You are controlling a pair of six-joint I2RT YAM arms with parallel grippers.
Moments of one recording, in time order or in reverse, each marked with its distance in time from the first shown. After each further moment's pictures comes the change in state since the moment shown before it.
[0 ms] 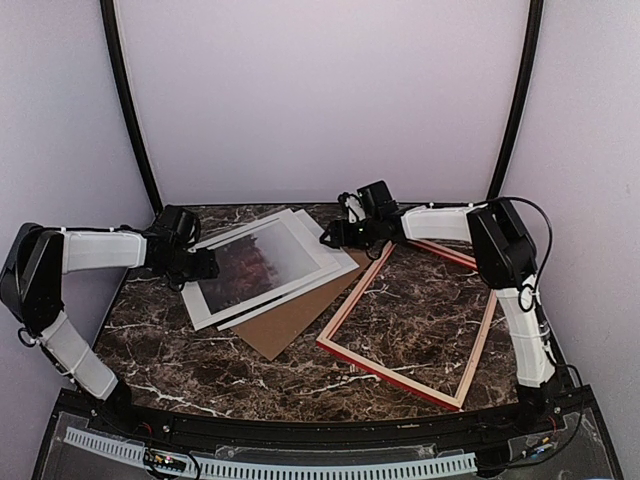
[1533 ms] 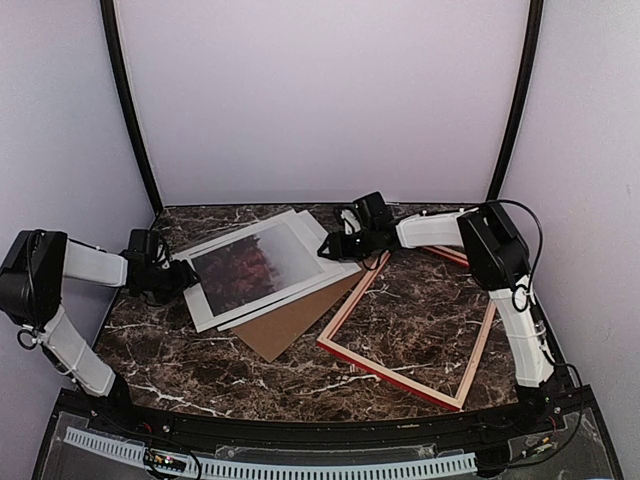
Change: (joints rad) left arm 0.280 0.011 -0.238 0.311 0.301 -0.158; right arm 0.014 0.077 0.019 0.007 -0.086 0.005
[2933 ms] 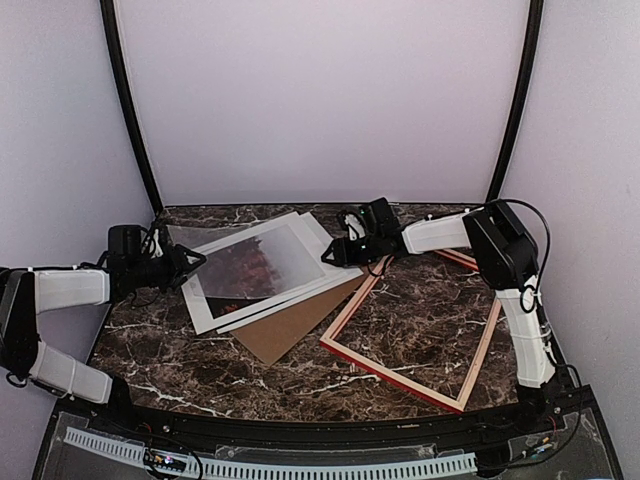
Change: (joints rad) left arm -0.008 -0.290 -0.127 0.159 0.340 -0.153; right arm 0.000 -0.076 -0.158 0.087 -0.003 -0.033
